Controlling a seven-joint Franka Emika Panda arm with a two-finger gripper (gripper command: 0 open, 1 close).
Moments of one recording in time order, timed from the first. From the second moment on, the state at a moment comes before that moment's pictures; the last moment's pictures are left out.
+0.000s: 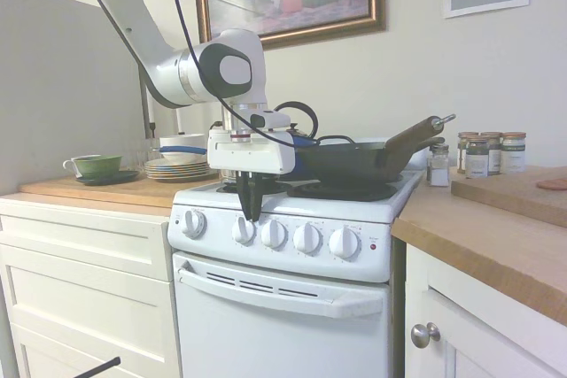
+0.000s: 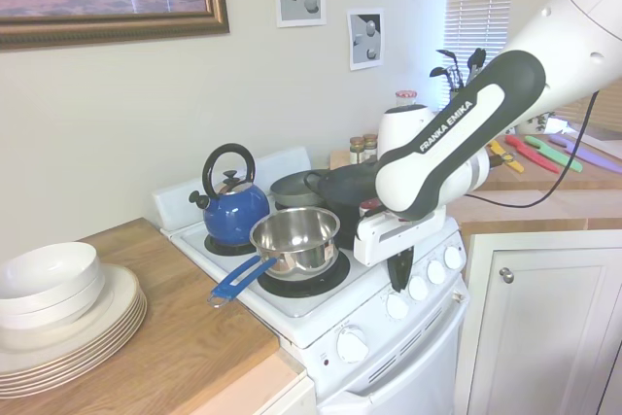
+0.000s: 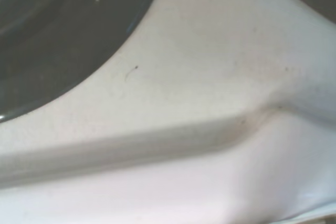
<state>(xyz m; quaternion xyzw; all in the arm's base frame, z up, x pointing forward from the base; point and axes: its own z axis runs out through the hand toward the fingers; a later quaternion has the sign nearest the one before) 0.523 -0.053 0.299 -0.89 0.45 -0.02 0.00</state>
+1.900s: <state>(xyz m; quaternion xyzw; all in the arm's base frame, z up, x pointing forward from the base) 0.517 -0.019 0.293 -0.90 0.44 0.00 -0.02</state>
